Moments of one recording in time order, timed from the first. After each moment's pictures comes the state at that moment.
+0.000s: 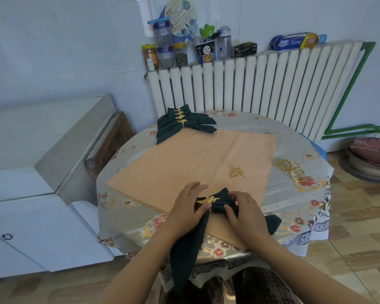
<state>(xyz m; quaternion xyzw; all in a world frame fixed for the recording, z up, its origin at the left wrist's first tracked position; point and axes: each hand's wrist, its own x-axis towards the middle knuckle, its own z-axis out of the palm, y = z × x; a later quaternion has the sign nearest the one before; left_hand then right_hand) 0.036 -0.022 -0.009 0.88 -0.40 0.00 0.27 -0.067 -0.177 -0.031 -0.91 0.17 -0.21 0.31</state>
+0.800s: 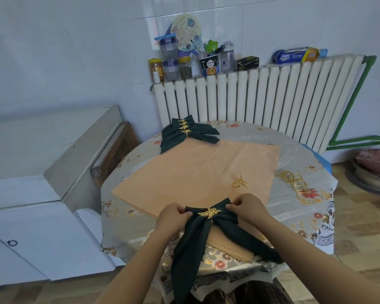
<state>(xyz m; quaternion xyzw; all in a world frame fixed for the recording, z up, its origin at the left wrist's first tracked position) 0.048 -0.012 0.004 0.93 -0.12 -0.15 0.32 -0.030 -0.210 0.000 -0.89 0.27 0.01 0.36</state>
